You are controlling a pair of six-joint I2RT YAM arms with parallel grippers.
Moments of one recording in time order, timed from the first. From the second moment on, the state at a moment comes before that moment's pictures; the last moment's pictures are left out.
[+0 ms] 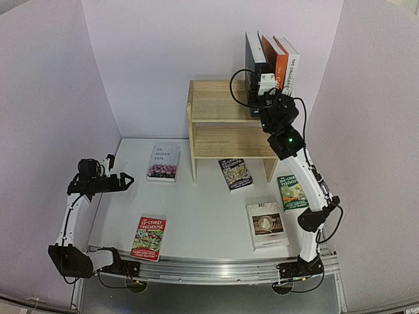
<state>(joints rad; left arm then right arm) 0.08 1.13 1.08 -0.79 0.52 -0.10 0.65 1.97 2.50 -0.14 0.50 -0.29</state>
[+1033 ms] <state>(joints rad) 0.08 1.13 1.07 -0.79 0.59 -0.10 0.64 1.99 2.46 -0.12 0.54 -0.26</state>
